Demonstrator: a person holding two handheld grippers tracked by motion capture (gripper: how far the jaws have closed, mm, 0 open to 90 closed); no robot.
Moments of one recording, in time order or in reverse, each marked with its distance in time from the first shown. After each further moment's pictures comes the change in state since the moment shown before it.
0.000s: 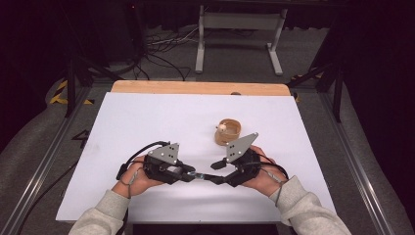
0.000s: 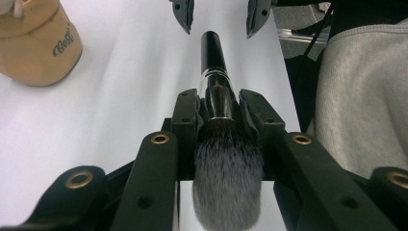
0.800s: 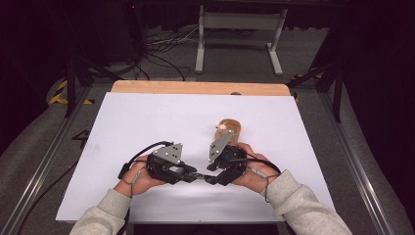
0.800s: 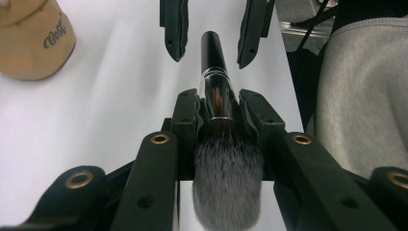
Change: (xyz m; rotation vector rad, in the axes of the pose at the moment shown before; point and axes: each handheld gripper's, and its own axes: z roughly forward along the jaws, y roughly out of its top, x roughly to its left) left arm 0.003 0.002 0.007 0.032 -0.009 -0.012; right arm -0.003 0.028 0.024 0.255 -0.021 0.034
